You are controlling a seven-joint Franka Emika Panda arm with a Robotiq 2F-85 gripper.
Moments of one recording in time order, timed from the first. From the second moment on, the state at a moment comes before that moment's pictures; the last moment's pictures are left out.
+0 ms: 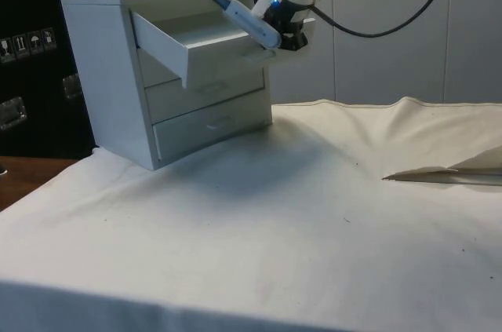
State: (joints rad) arm 0.40 -0.30 -0.38 -2.67 -1.58 2.40 0.25
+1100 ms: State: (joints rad) arm 0.41 -0.21 -0.32 -2.60 -1.71 2.22 0.43
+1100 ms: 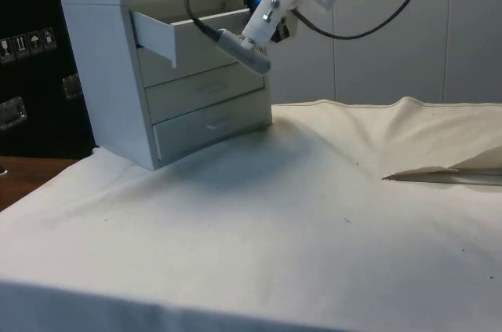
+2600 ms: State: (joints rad) arm 0.40 0.00 -0.34 -2.40 -1.81 2.10 0.58
